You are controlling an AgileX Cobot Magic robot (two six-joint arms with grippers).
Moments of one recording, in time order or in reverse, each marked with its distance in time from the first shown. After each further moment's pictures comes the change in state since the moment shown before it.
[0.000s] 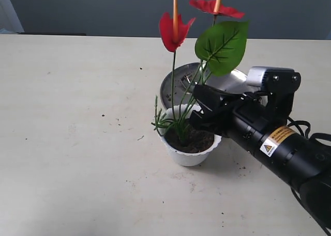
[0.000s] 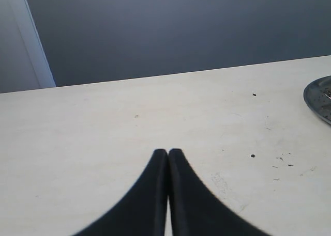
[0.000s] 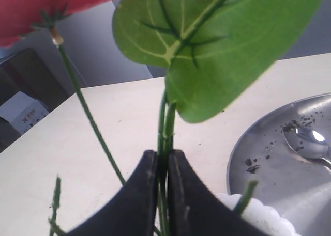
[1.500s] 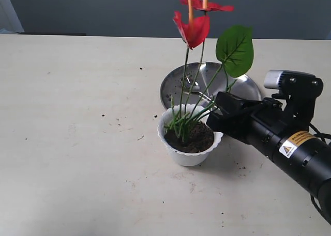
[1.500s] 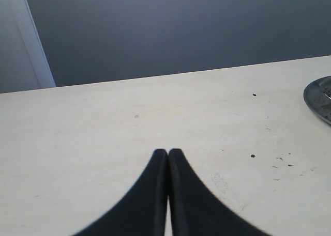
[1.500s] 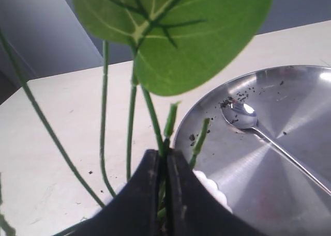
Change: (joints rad) left arm 0.000 0.000 0.000 0.000 0.000 0.000; right arm -0.002 -0.102 0.049 0.181 0.162 -0.115
